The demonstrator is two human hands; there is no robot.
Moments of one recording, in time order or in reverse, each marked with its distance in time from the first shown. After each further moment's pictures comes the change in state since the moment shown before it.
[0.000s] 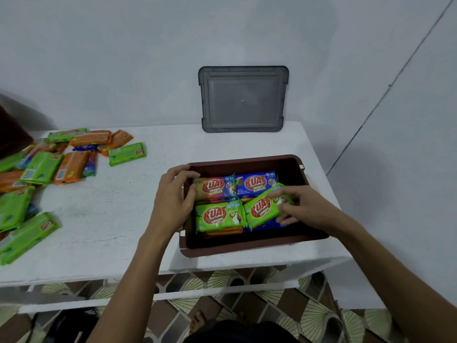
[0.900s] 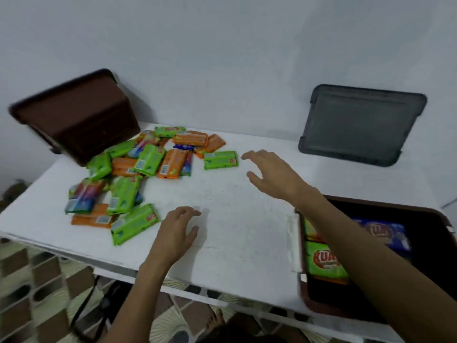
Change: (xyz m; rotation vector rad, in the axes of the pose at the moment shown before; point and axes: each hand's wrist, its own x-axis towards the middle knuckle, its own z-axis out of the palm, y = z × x) left_hand -0.055 -0.210 -0.123 0.280 -0.192 -0.222; right_hand 0.203 -0.165 0.202 -0.834 0.021 -0.627
